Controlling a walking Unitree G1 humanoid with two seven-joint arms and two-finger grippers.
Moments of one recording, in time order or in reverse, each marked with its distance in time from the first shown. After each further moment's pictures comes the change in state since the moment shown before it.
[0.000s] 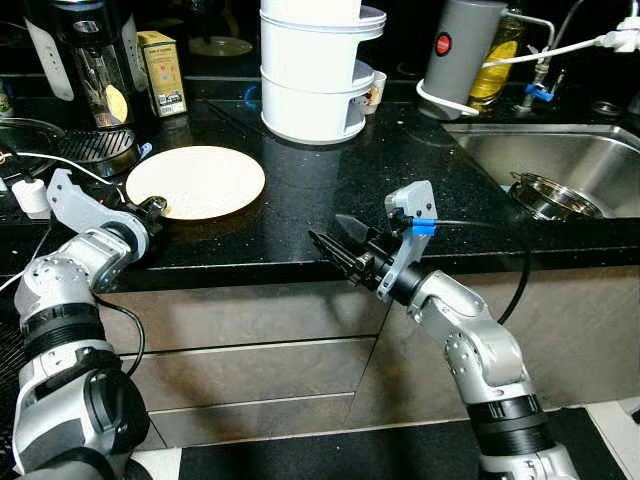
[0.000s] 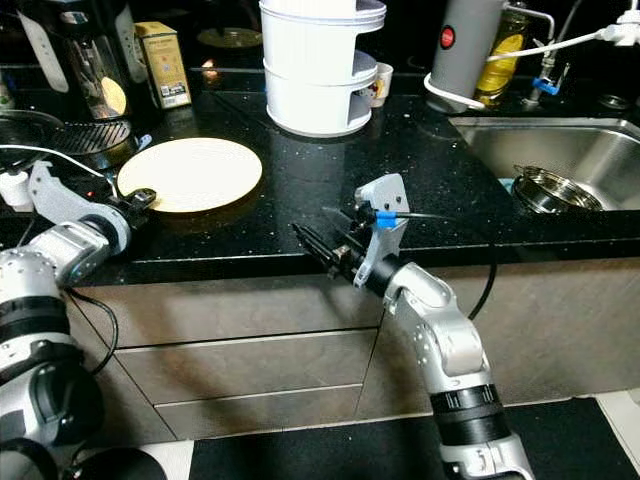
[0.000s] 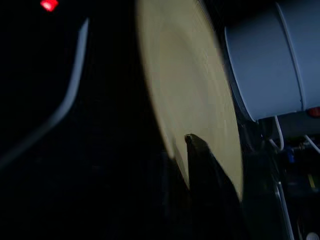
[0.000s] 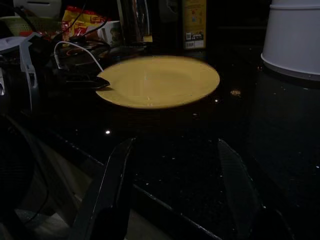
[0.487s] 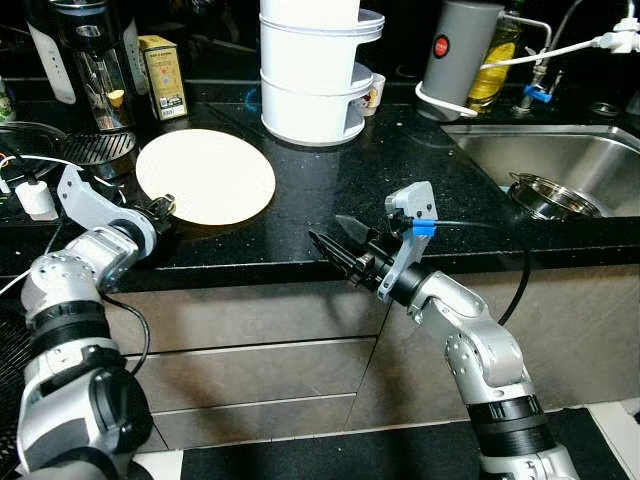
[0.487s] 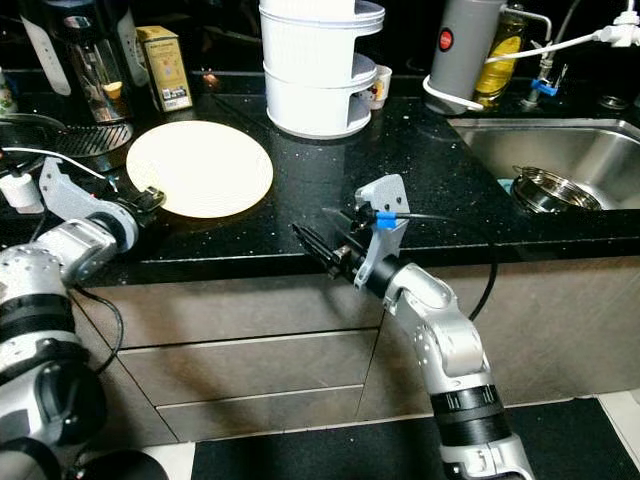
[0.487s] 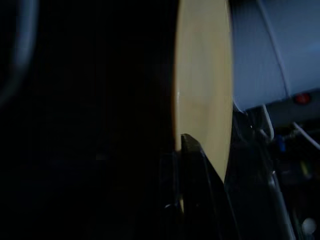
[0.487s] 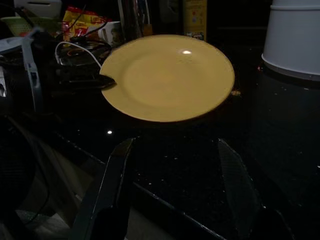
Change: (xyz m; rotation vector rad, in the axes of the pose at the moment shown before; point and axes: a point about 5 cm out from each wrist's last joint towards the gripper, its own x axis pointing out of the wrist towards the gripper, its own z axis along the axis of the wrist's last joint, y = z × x) left arm 0.000 -0.019 -0.009 0.090 -0.042 -0.104; right arm 0.000 0.000 0.000 0.002 -0.001 -0.001
